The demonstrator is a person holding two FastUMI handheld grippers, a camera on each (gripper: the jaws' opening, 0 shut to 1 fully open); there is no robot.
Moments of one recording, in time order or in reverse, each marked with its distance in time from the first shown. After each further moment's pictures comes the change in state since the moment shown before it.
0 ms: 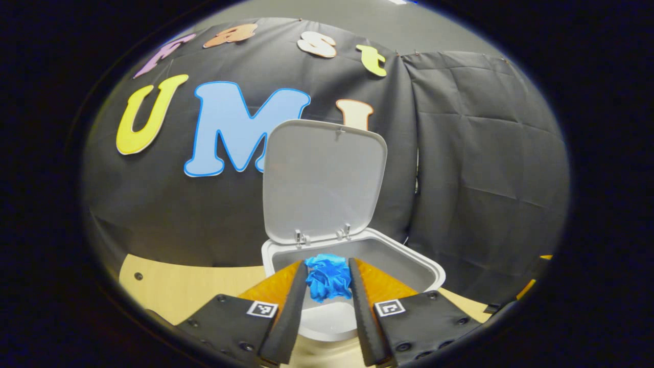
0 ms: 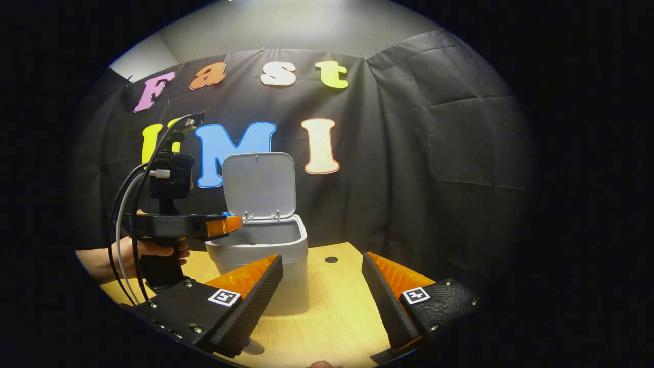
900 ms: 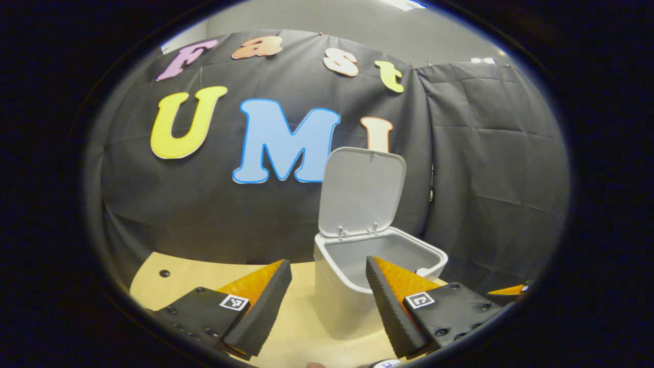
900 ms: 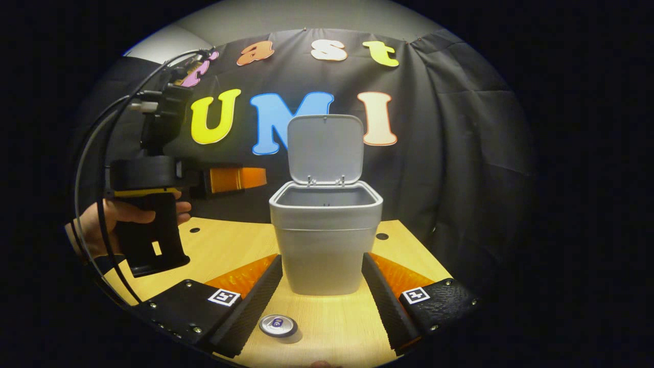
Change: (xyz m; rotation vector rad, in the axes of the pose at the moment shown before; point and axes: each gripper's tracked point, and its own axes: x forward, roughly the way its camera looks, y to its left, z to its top) left arm -0.116 0.065 0.011 -0.006 -0.082 0.139; right arm -0.005 0.105 -0.069 -0.078 0.154 0.289
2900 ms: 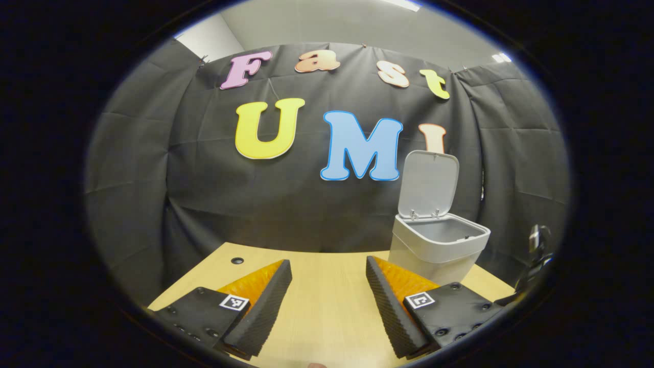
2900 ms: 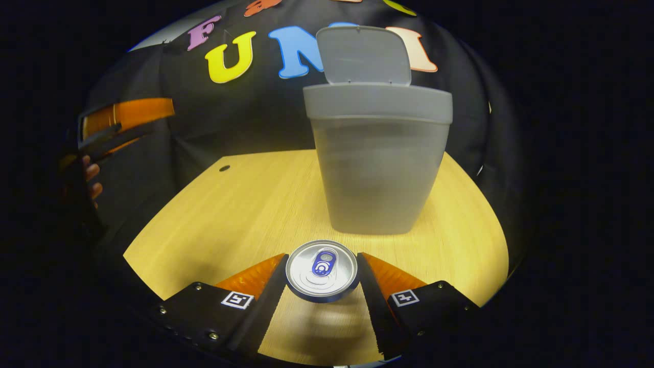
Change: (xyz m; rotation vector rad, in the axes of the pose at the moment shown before) left arm -0.212 0.074 -0.080 -0.009 -0.032 0.311; right arm 0.033 0.041 -0.093 0.022 0.336 0.198
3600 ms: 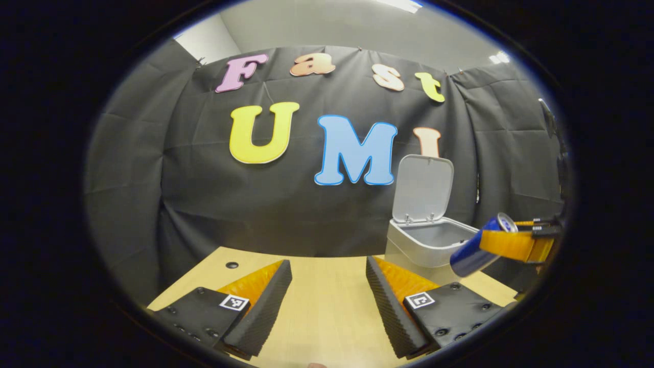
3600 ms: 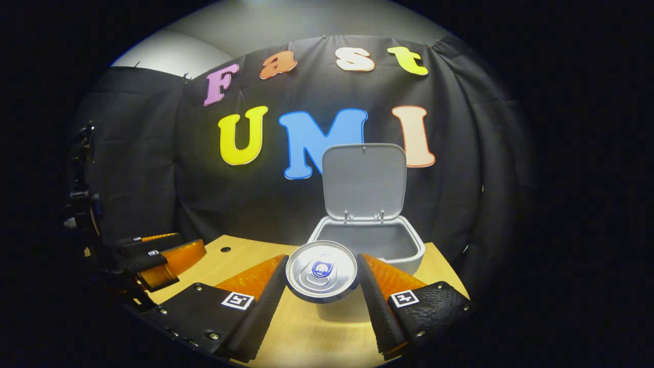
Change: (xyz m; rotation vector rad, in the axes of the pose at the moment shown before) left arm 0.001 -0.010 0.009 0.006 -0.027 -0.027; right arm -0.060 -0.005 0.190 -0.072 -0.459 -0.026
